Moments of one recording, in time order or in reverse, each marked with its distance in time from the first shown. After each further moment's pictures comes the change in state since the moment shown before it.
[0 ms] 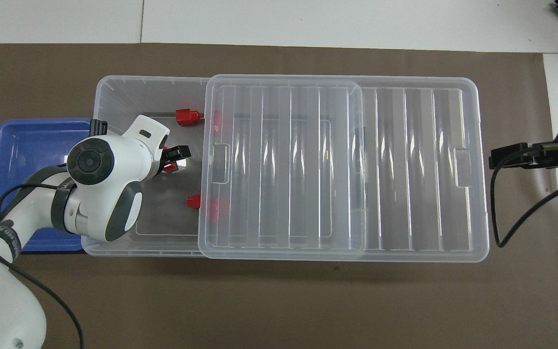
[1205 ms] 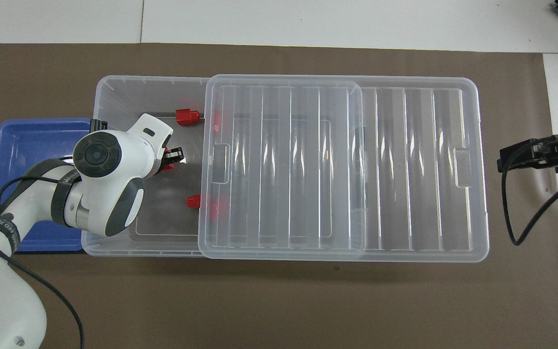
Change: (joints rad) left arm -0.001 0.011 -0.001 0.069 0.037 -0.129 0.003; right arm -0.007 0.059 -0.004 0.107 0.000 -0.149 0.008
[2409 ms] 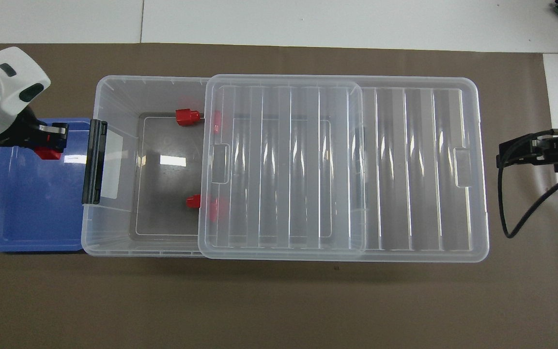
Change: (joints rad) left arm 0.206 -0.126 0.019 0.477 0.000 -0.782 0.579; right arm 0.002 0.000 0.001 0.000 0.001 0.015 0.067
